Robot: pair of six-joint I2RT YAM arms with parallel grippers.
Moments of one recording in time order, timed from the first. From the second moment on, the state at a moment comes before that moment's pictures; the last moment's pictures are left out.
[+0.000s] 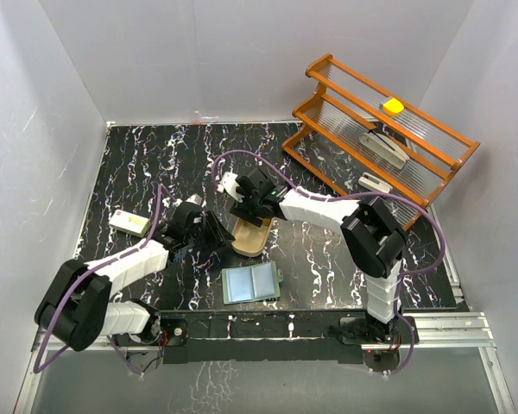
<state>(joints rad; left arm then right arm) -0.51 1.25 0.51 -0.03 0.14 -0.94 0.80 1.92 1.39 -0.36 0.19 -0.44</state>
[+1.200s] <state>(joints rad) -0.51 1.35 0.51 0.04 0.17 -0.92 0.80 1.92 1.42 -0.41 0.20 -0.44</state>
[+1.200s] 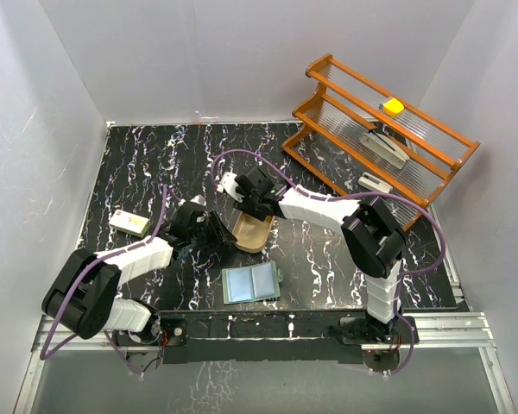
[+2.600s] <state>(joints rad) -0.51 0.96 0.47 -0.24 0.18 -0.87 0.90 1.59 1.40 -0.60 -0.01 0.01</state>
